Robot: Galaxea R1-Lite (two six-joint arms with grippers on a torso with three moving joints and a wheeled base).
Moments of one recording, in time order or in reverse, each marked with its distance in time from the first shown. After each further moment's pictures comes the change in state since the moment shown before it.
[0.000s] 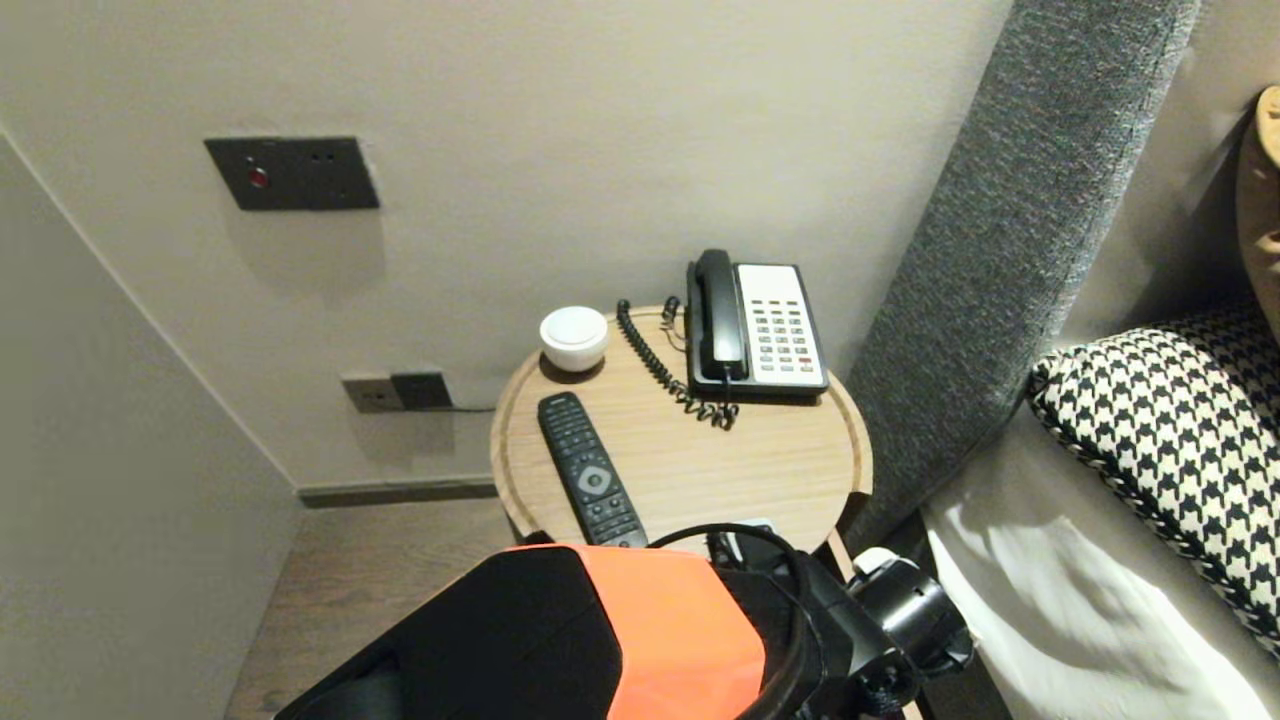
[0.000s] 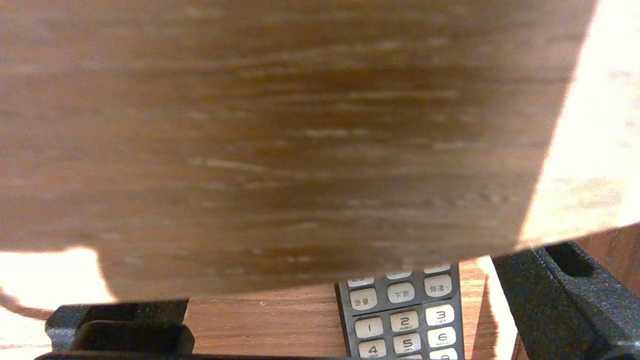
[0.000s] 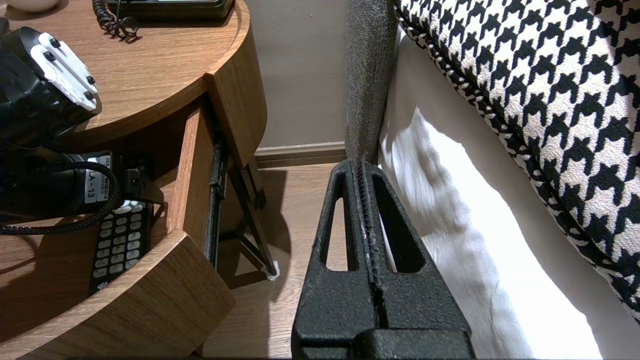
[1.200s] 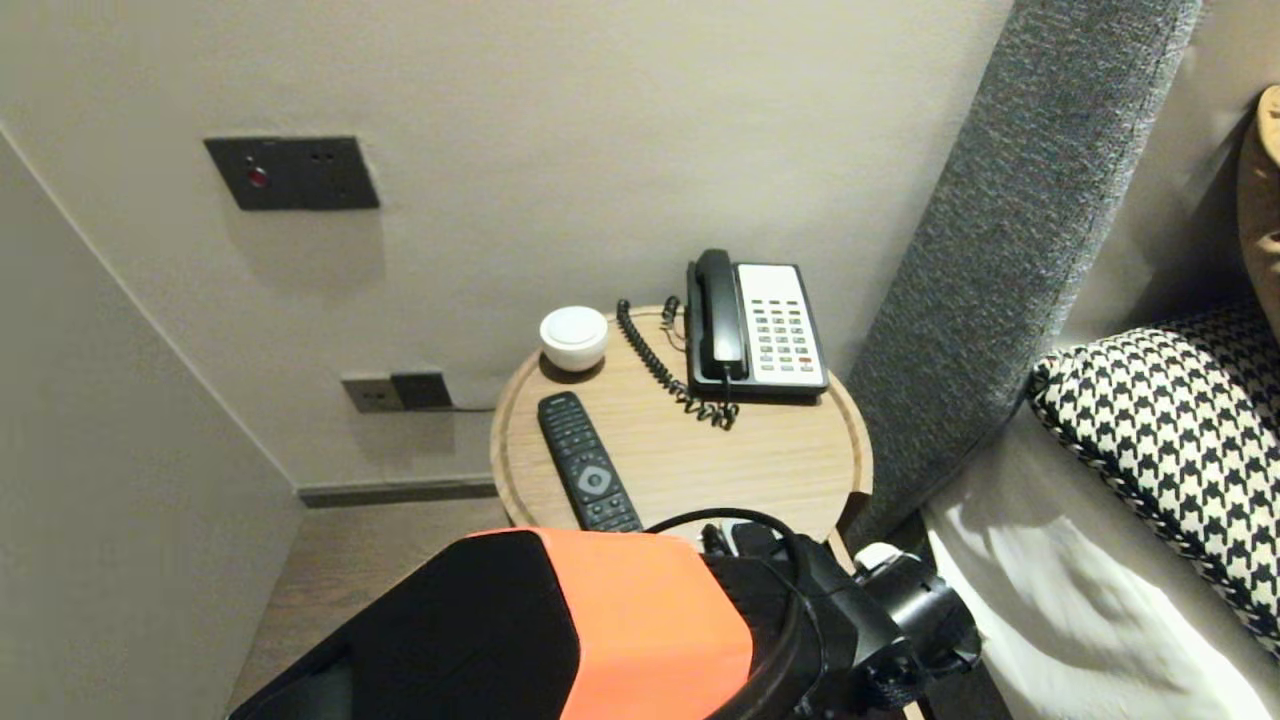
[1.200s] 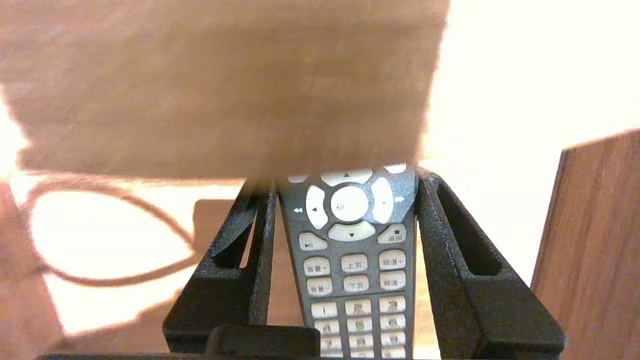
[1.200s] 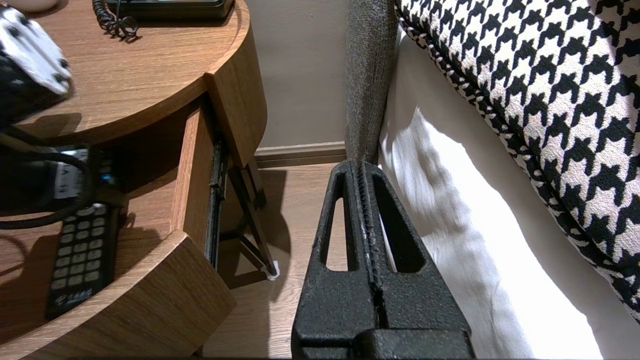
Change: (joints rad) left arm -0.017 -0.059 0.007 0.096 -0.014 0.002; right arm 0.000 0.000 0.000 0.000 0.000 0.000
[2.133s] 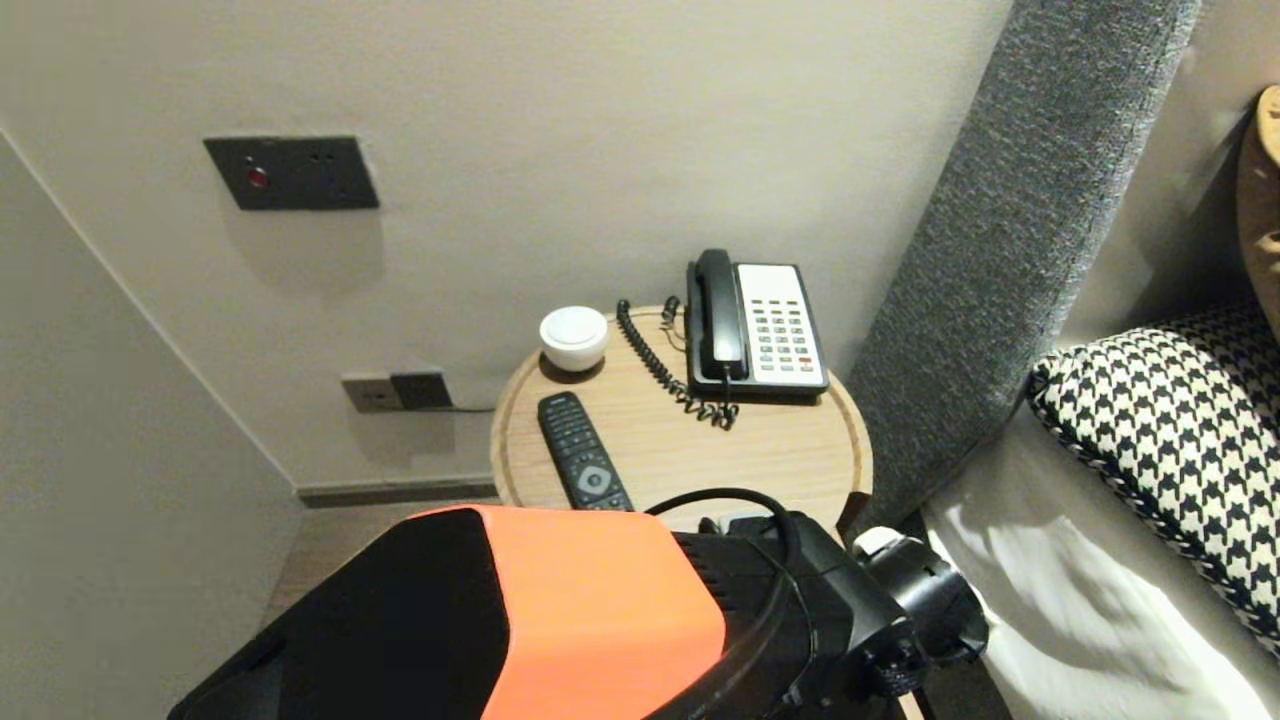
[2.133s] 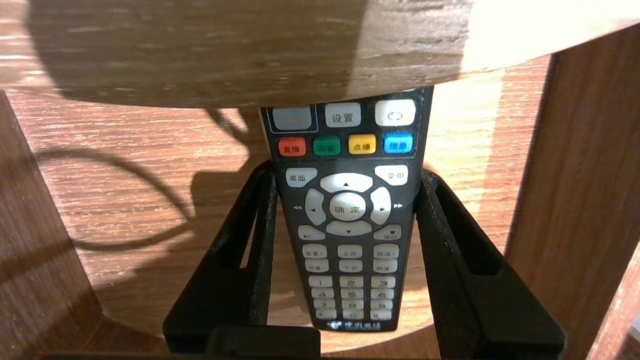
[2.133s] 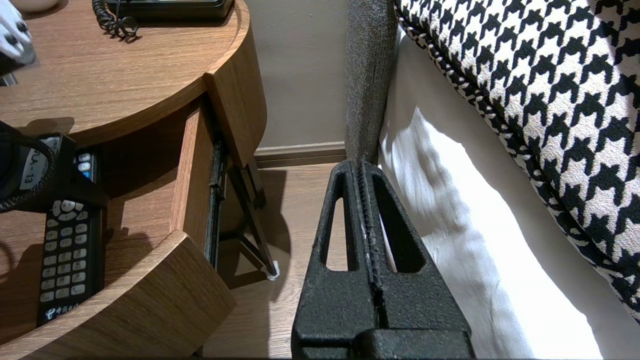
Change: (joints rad) left arm 0.001 -0.049 0.010 0.042 -0.089 0.004; right arm 0.000 0.000 0.000 0.000 0.000 0.000
